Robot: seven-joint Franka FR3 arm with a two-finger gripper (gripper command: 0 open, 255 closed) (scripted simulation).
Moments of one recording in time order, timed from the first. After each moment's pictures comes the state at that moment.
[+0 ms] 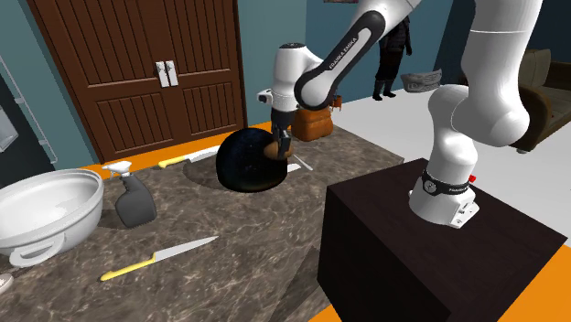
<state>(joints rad) -0.26 0.07 -0.42 -2.41 -0.05 2.62 -0.50</state>
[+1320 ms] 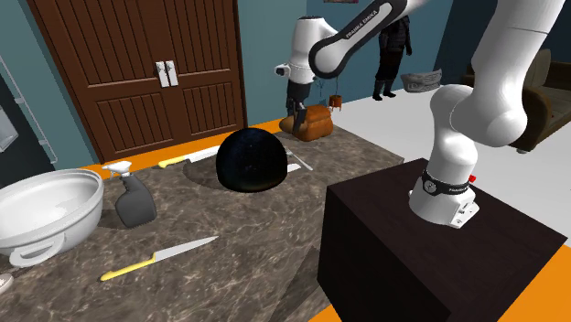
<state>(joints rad) -0.34 -0.14 -0.52 -2.44 -0.15 2.46 -0.62</state>
